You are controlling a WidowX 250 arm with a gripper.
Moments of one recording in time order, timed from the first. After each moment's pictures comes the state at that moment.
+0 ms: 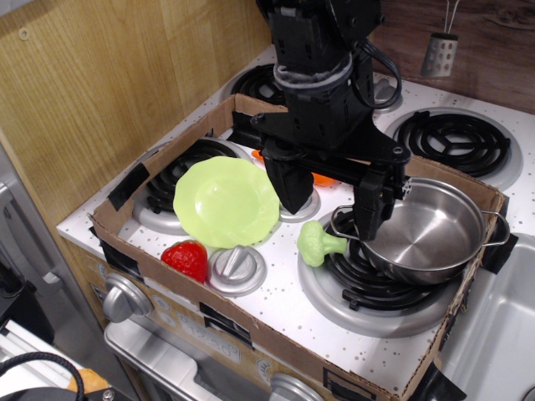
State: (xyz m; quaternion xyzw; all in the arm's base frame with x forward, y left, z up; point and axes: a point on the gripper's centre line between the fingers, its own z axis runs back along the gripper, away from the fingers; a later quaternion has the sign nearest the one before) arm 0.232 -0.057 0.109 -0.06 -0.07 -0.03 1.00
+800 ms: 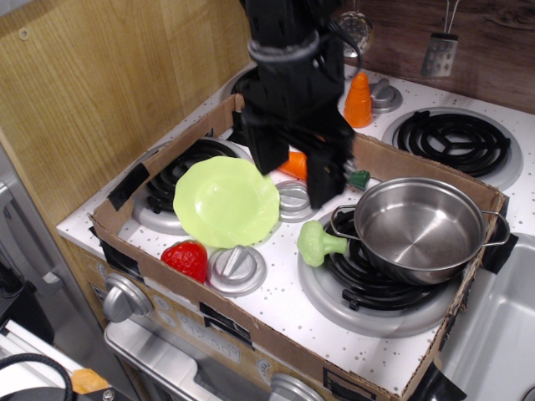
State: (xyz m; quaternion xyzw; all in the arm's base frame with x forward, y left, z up) arm 0.259 -0.014 0.105 -0.03 -0.06 -0.16 0.99
